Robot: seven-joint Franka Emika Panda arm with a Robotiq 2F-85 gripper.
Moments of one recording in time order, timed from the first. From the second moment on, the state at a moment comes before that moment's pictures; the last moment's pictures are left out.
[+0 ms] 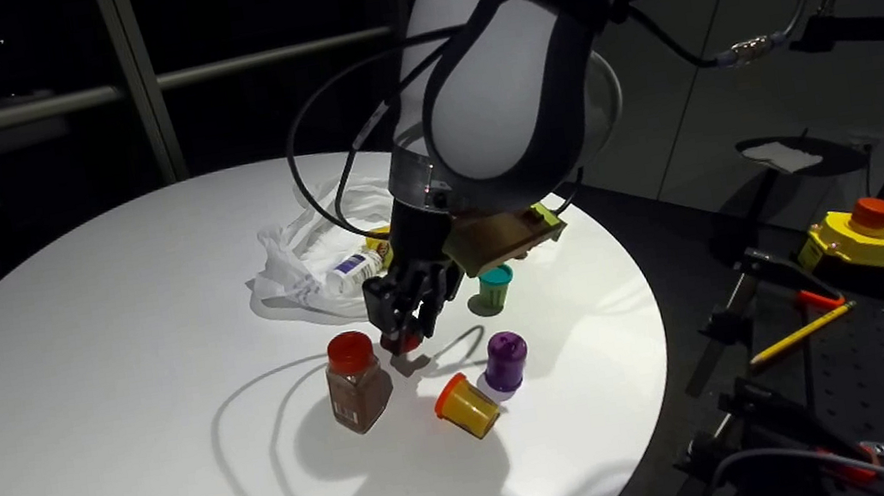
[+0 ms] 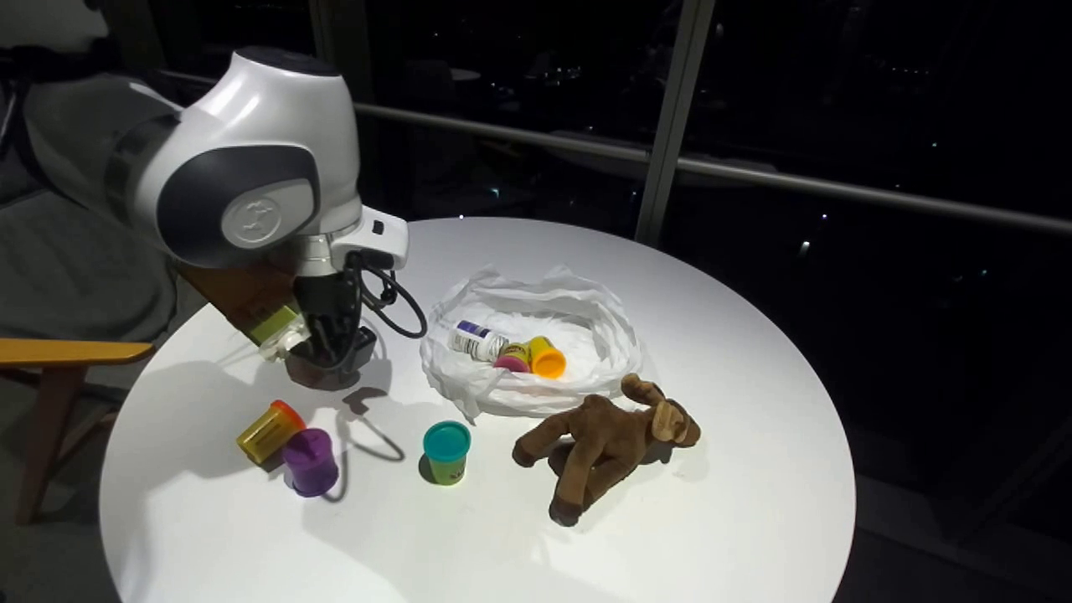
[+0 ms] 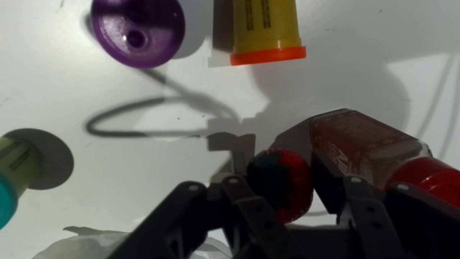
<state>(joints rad) 0.16 0.62 0.16 -2.25 0.23 2.99 0.16</state>
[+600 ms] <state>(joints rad) 0.26 0.68 0.07 -2.23 0.19 3.02 0.18</state>
